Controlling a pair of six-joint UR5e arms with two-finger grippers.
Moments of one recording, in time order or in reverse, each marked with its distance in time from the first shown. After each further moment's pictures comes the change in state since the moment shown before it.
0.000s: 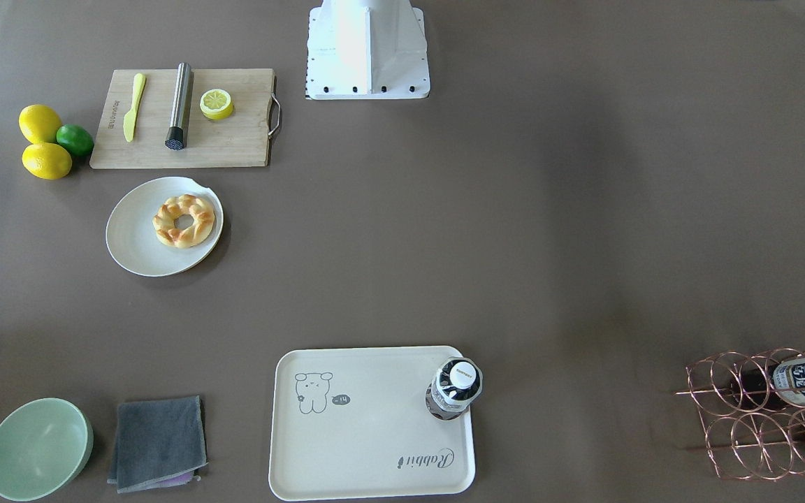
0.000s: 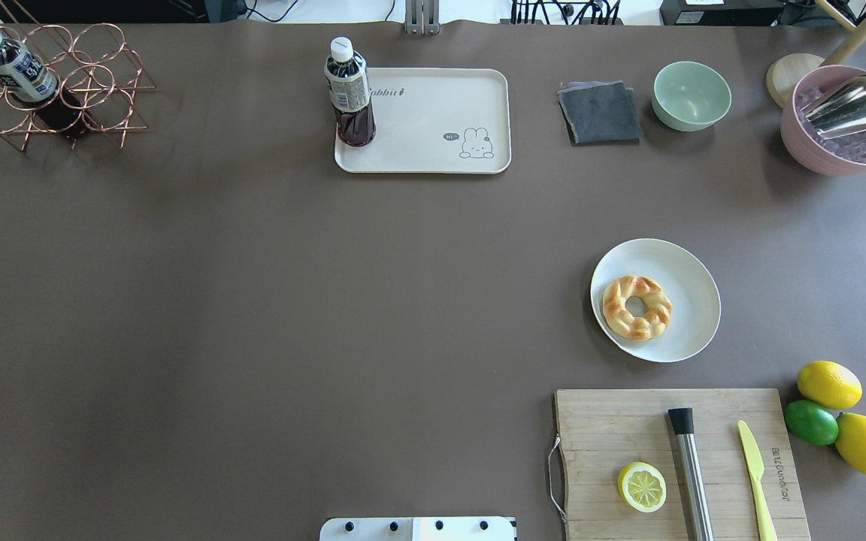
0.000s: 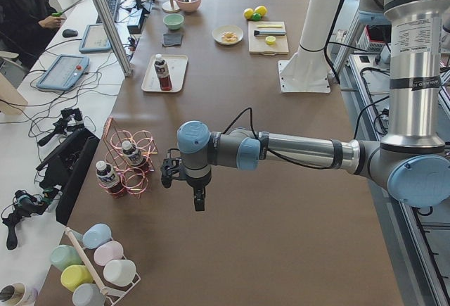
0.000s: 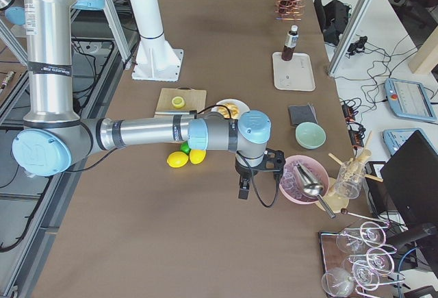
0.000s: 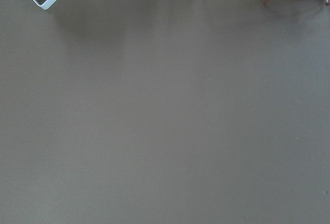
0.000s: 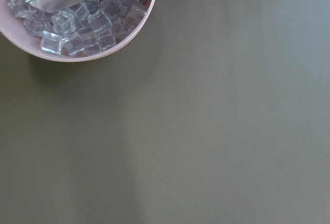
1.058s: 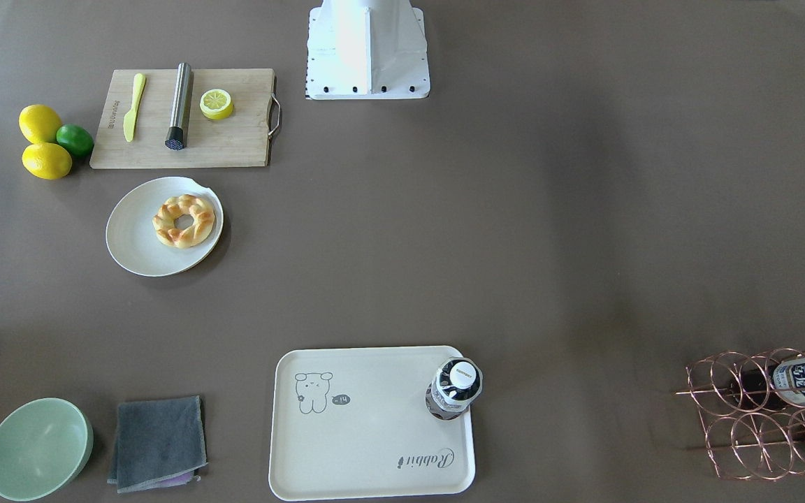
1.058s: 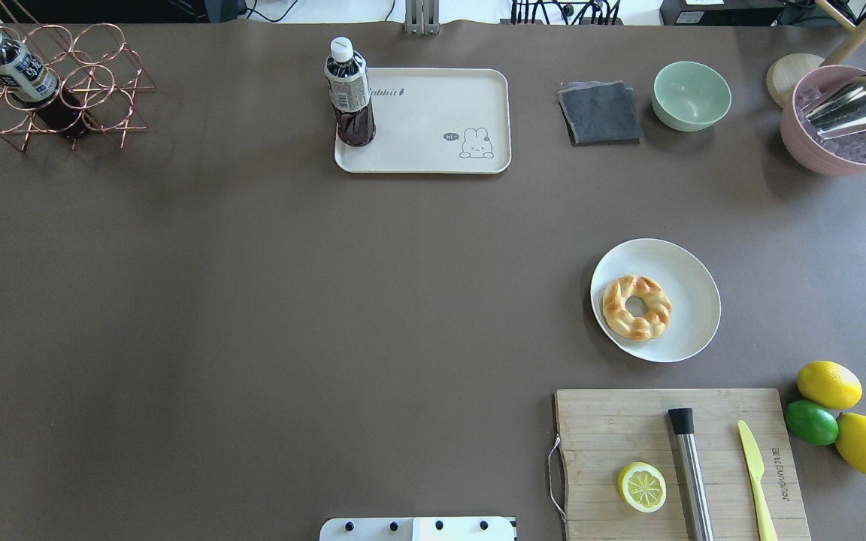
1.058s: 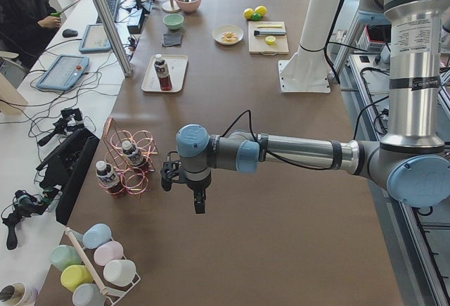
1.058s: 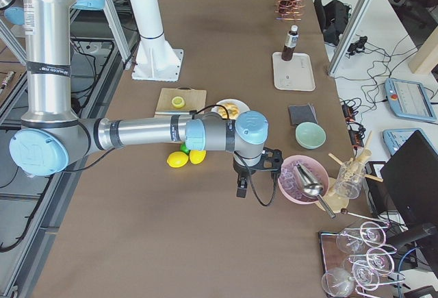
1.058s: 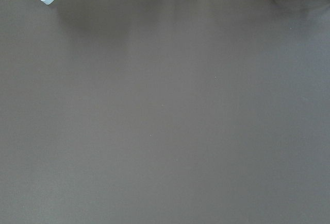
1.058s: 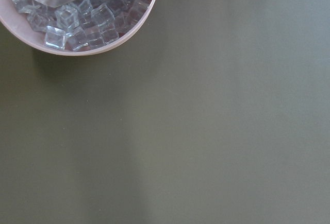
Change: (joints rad) left arm 0.000 -0.003 0.020 -0.003 -0.003 0.003; right arm 0.000 -0.016 0.012 0.009 0.032 0.002
